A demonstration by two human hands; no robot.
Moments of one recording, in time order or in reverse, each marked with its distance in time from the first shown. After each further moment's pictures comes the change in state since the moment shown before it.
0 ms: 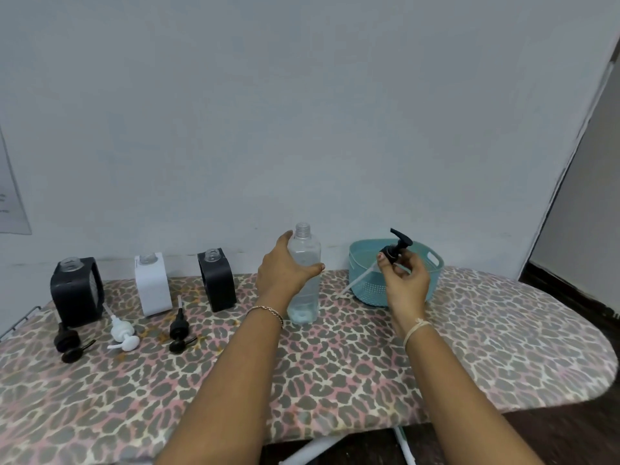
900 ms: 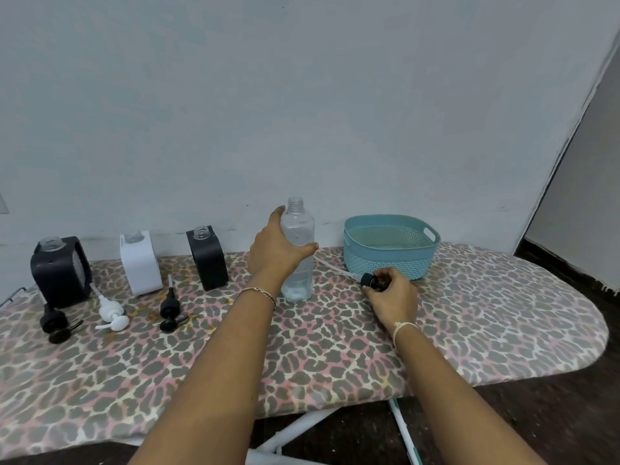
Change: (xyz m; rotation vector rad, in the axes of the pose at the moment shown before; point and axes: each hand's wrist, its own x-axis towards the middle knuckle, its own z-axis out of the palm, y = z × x) left_hand 0.002 -0.008 0.009 0.045 0.044 0.038; right_hand -0.011 0.065 -0.030 -0.805 -0.143 -0.005
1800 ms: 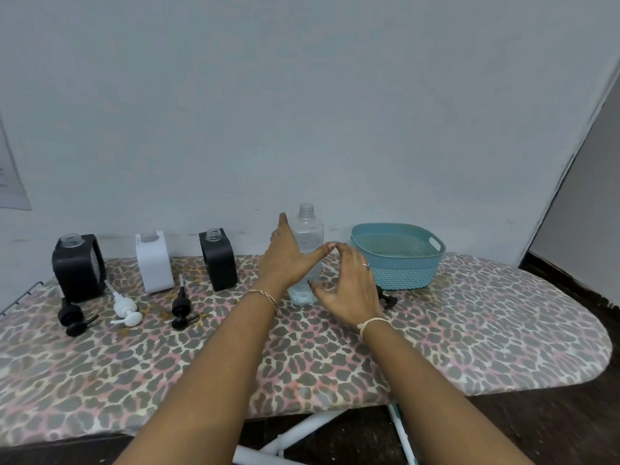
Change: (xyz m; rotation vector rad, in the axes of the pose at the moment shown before) left_hand -0.003 -0.005 -0.005 -0.036 -0.097 0.074; right_hand -0.026 -0.069 0.025 -0.246 -0.128 -0.576
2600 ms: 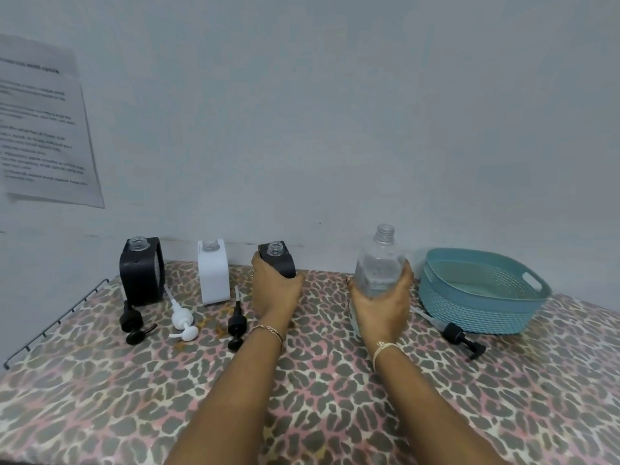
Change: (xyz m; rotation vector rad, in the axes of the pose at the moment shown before) left_hand 0.026 -0.111 -0.042 -0.205 0.421 -0.443; right_hand 0.038 -0.061 0.072 0.536 0.337 0.479
